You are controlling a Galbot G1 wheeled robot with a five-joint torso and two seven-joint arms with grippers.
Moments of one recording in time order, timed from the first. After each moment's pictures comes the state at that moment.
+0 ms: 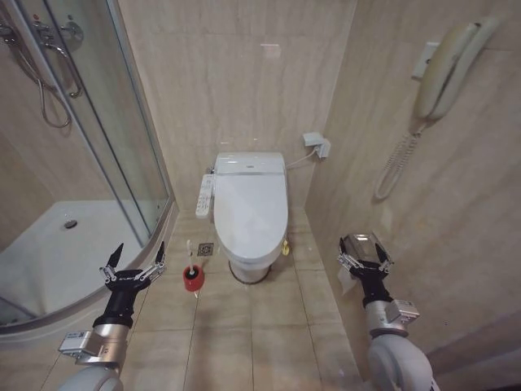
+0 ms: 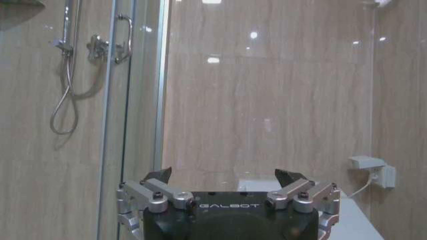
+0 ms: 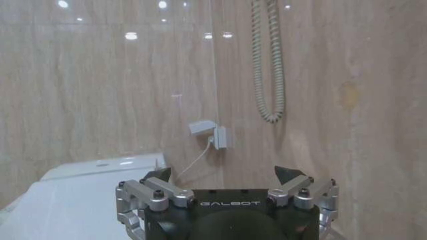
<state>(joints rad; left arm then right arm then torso) 1.56 -1.29 -0.68 -2.21 -0.35 -0.10 -0.05 -1.44 1.36 0.62 2.06 0.30 0.04 0.20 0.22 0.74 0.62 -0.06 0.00</state>
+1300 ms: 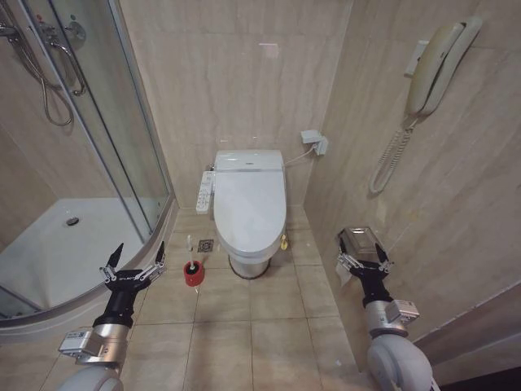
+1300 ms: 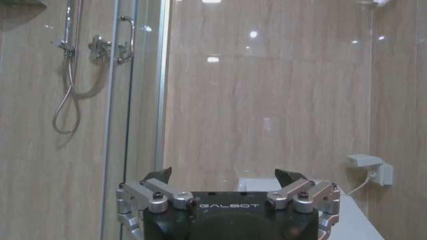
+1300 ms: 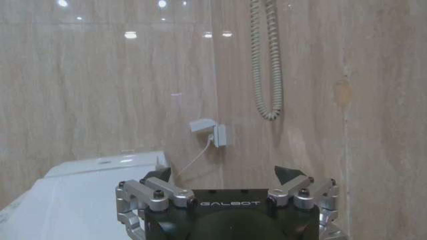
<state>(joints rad) 1.56 -1.29 -0.68 -2.21 -0.35 -0.10 -0.05 -1.44 1.36 0.62 2.06 0.30 0.04 0.20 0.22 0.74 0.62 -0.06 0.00</state>
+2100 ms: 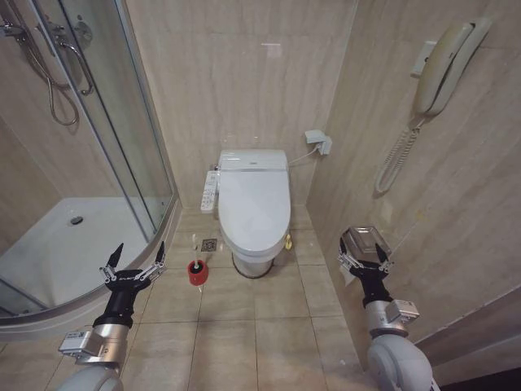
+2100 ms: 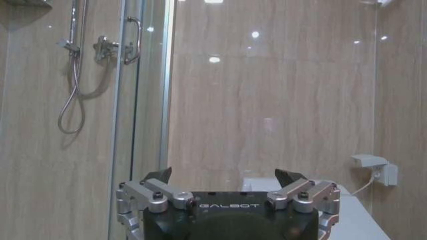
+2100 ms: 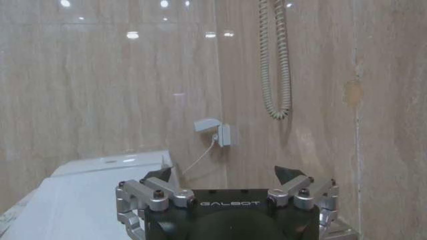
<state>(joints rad) 1.56 -1.29 -0.68 -2.21 -0.35 -0.10 -0.05 -1.44 1.36 0.62 2.06 0.30 0.04 0.20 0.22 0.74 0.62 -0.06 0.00</state>
